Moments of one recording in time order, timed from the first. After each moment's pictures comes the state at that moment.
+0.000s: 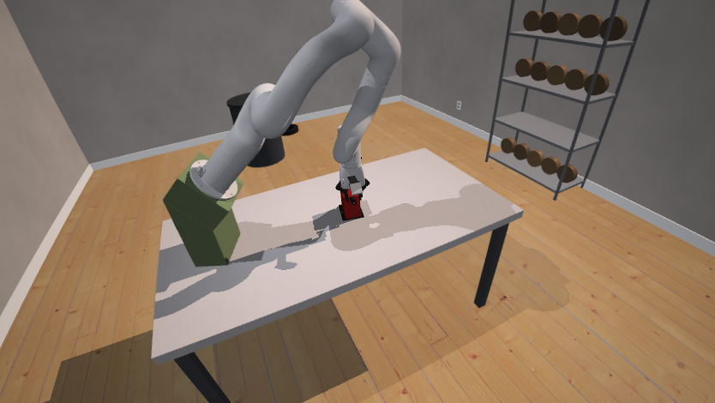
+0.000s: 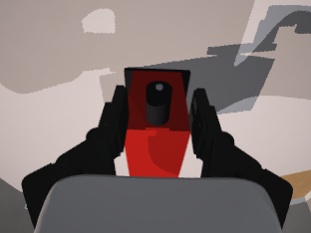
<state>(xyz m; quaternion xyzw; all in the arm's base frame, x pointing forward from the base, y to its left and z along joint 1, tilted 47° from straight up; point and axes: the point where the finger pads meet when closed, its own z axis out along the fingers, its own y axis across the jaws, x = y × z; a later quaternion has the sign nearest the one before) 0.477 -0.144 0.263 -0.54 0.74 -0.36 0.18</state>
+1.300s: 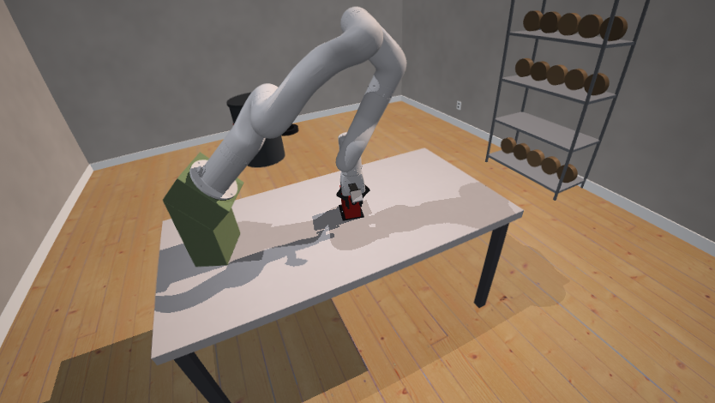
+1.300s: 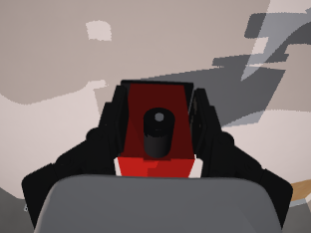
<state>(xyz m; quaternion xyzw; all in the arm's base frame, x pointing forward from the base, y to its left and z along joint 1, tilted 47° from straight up) 0.500 -0.156 0.239 -0.54 0.74 -0.36 0.18</state>
